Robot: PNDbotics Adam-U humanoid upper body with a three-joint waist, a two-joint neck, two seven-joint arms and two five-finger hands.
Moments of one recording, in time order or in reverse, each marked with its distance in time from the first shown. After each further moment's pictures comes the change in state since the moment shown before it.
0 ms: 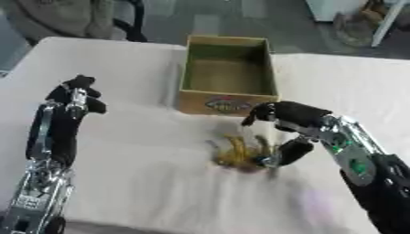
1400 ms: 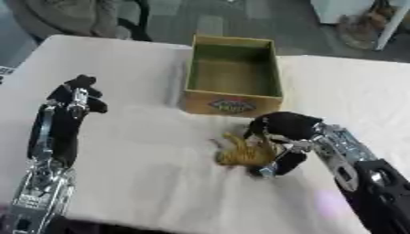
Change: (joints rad) left arm 0.001 0.000 0.000 0.000 0.000 0.000 0.000; right arm -0.001 0.036 0.008 0.072 0.333 -0.032 -0.063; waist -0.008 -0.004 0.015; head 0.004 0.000
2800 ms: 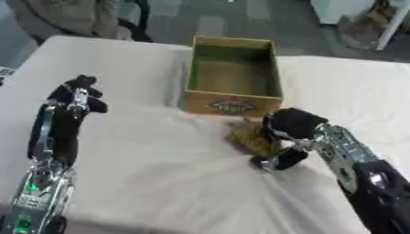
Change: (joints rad) left arm 0.000 0.000 0.000 0.000 0.000 0.002 -0.003; right arm 0.009 0.004 -0.027 0.024 0.062 0.066 -0.118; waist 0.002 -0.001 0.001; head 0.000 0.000
